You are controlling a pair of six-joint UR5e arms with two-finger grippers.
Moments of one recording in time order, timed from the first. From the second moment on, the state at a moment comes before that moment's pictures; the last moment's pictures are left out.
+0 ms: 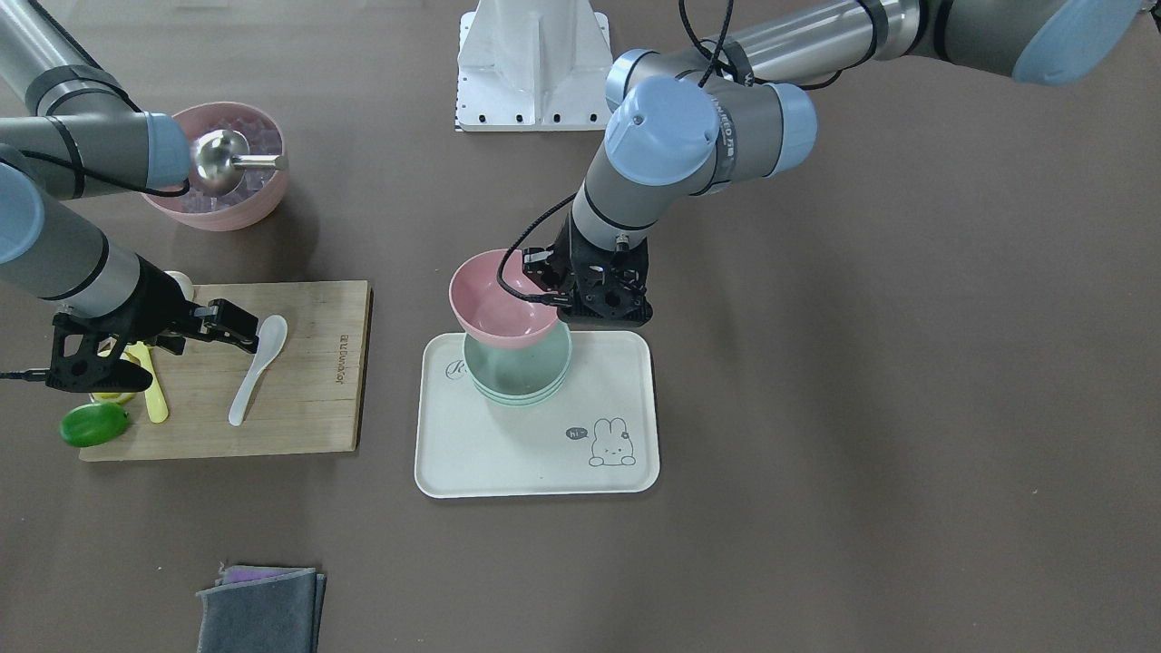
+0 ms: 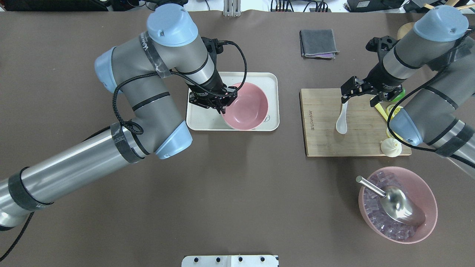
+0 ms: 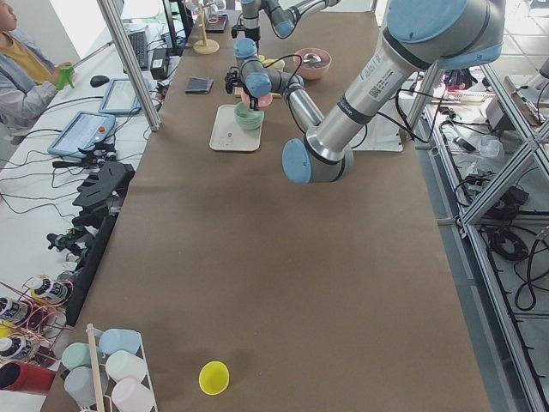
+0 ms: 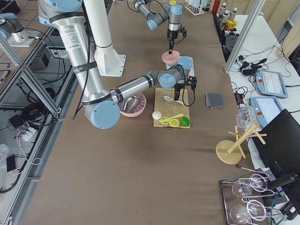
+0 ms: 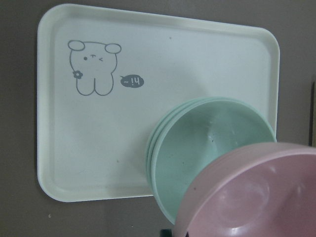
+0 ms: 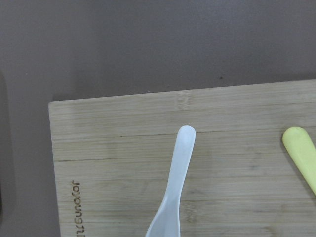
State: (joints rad) left arm -0.68 -2.44 -1.45 -1.74 -2.16 -1.17; right arm 0.96 -1.23 1.64 -1.37 2.29 0.89
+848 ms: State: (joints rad) left arm -0.68 -2.43 -1.42 -1.82 -2.14 -1.17; right arm 0.95 -1.23 1.64 -1.37 2.28 0.91
